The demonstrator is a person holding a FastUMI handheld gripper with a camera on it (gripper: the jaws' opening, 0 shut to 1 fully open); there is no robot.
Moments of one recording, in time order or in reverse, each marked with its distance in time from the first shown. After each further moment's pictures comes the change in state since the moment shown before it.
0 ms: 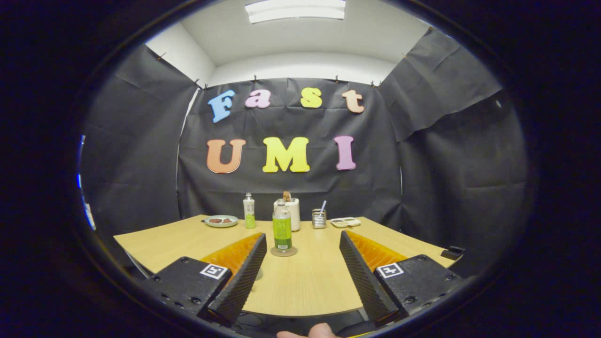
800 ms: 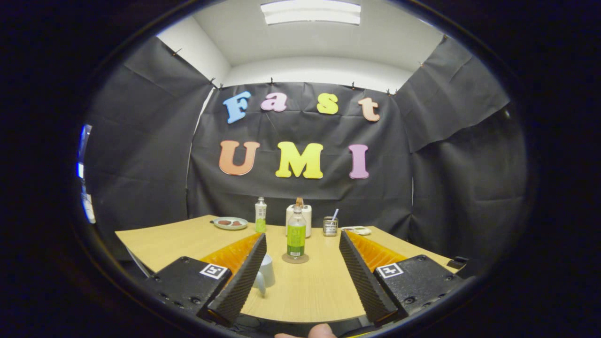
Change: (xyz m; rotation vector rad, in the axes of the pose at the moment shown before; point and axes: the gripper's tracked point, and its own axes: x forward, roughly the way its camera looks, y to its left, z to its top) arm 0.006 0.035 0.016 -0.051 -0.037 0.060
